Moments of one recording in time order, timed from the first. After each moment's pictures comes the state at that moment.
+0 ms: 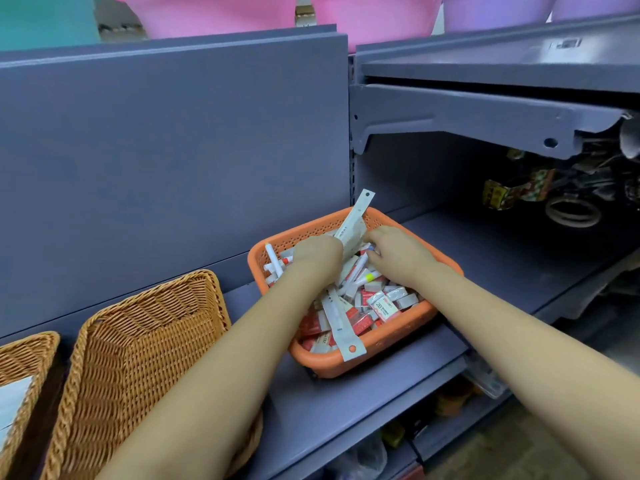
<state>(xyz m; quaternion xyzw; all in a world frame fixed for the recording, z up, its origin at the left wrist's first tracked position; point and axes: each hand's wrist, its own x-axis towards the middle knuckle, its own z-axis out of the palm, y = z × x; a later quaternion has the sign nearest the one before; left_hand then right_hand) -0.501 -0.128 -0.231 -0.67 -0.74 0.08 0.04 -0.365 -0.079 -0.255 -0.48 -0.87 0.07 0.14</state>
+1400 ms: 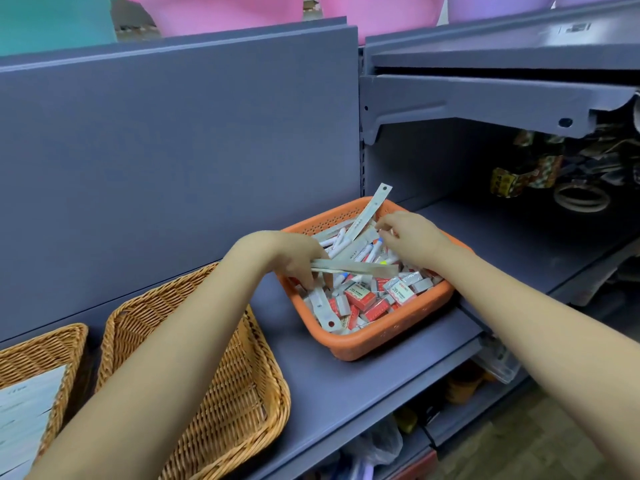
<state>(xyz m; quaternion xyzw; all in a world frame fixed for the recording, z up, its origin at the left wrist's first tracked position) -0.561 -0.172 -0.188 -0.75 -0.61 0.17 -0.19 -0.363 -0.091 -0.242 -0.48 -0.85 0.10 0.17</state>
